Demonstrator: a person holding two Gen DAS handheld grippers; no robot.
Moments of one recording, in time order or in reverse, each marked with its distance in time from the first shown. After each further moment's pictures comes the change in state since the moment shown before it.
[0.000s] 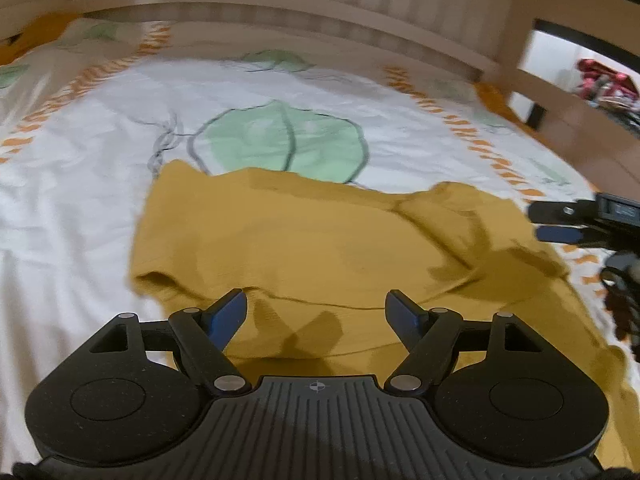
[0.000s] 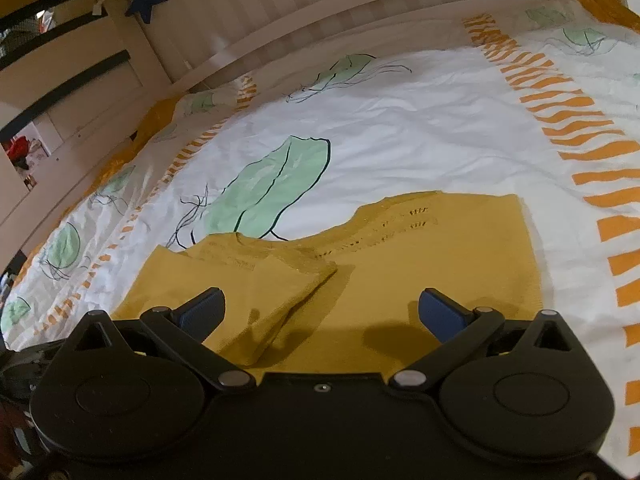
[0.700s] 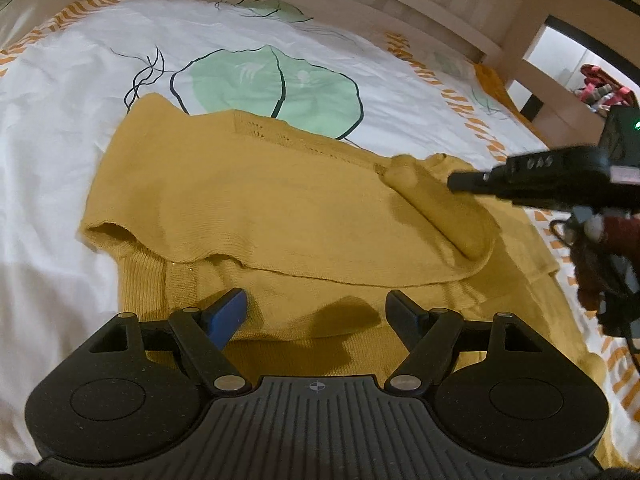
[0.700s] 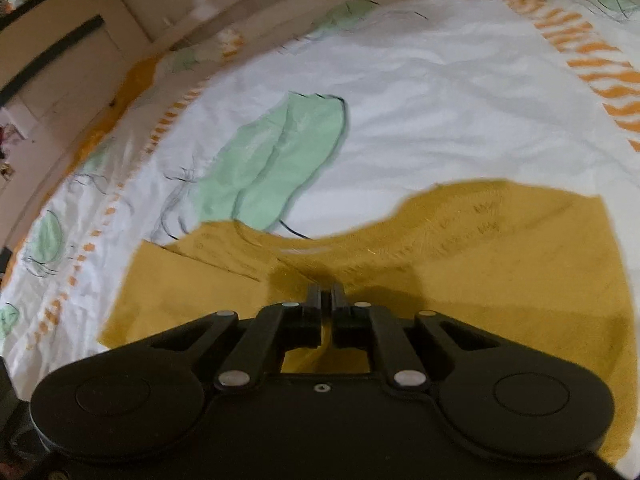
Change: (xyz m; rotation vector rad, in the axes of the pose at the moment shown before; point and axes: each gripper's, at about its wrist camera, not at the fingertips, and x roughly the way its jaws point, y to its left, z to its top) left arm 0.033 0.012 -0.003 -0.117 0.130 -0.078; right arm 0.067 0.030 0.032 0.027 0.163 -0.013
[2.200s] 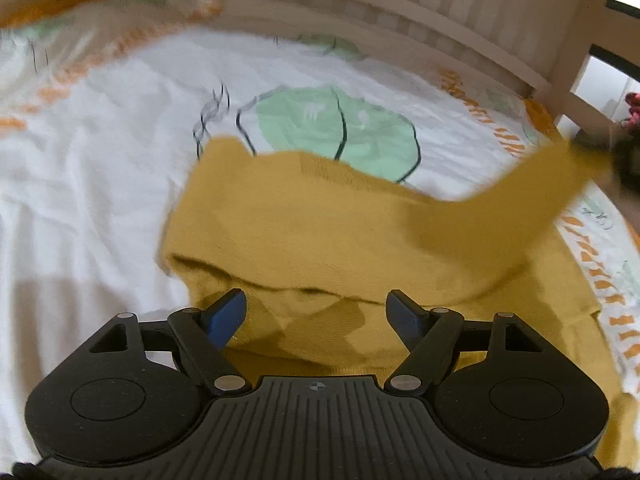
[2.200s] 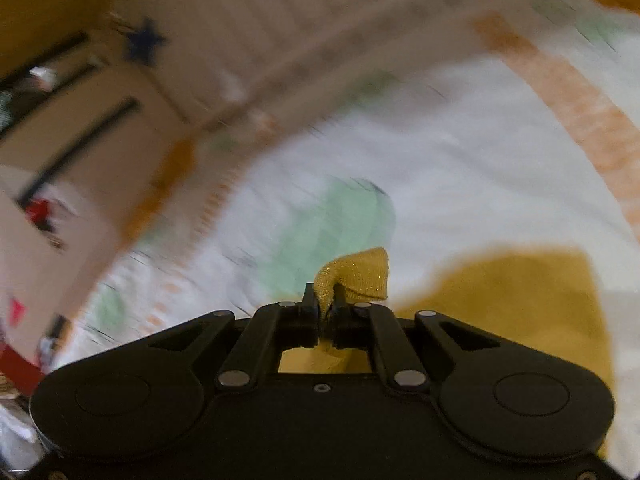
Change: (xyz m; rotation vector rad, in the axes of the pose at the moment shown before) left arm -0.023 0.001 0.002 -0.028 -0.131 0.186; right arm -0.083 0.020 0.023 0.071 -0.225 0.147
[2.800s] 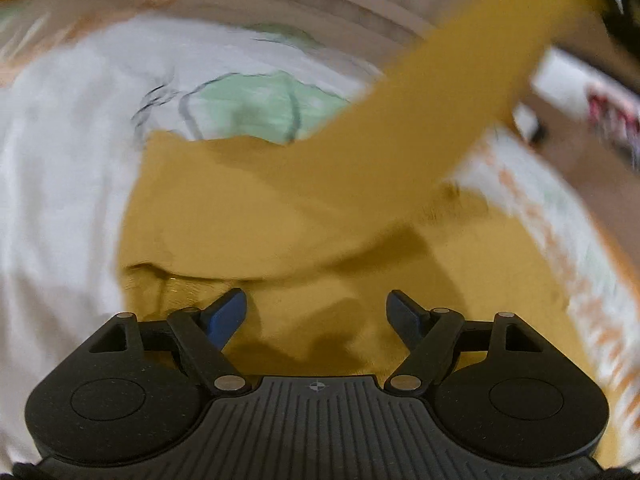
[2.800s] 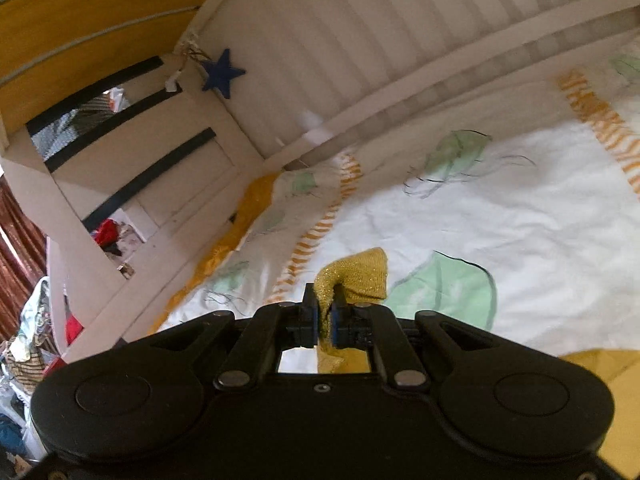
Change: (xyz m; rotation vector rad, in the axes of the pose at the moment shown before) left arm 0.026 0.011 -0.002 -0.053 0.035 -0.179; right arm -0.013 0.059 0.048 -0.056 -0.071 0.135
